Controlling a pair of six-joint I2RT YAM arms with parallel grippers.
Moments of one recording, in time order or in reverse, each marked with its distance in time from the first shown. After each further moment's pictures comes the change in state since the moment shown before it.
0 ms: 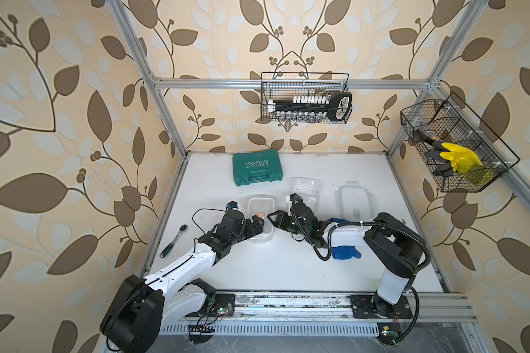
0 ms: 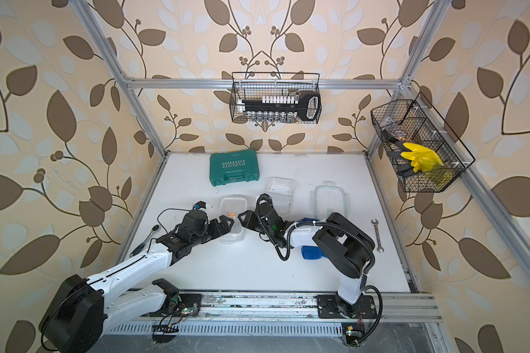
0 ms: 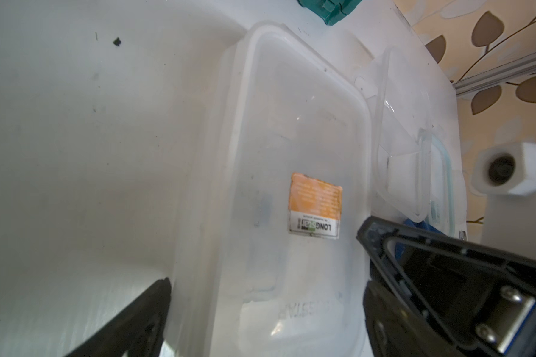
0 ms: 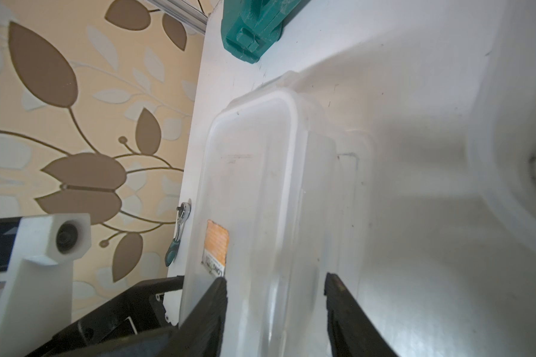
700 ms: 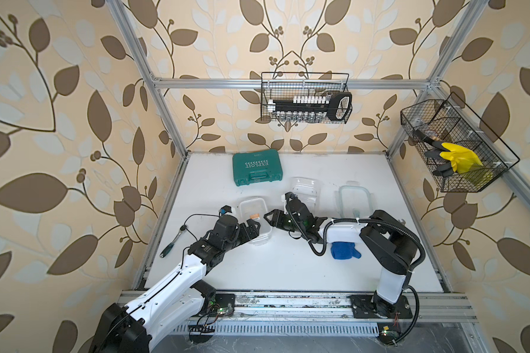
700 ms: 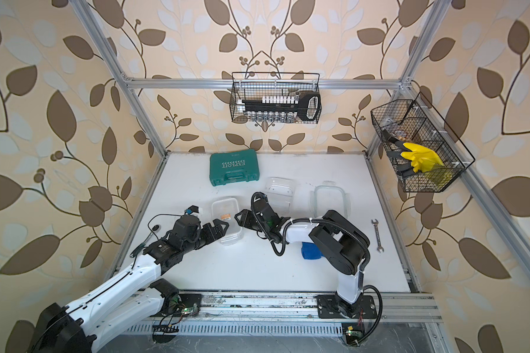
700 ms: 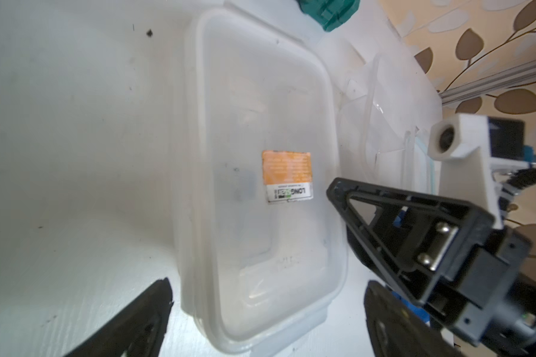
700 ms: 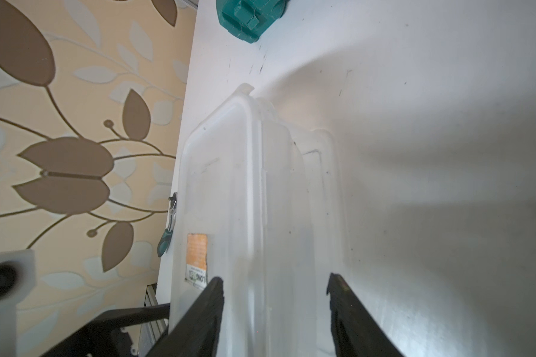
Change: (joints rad) left arm 0.000 -0.228 0.027 -0.222 -0.040 -0.027; right arm -0.002 0.013 0.073 -0.116 -0.032 -0.038
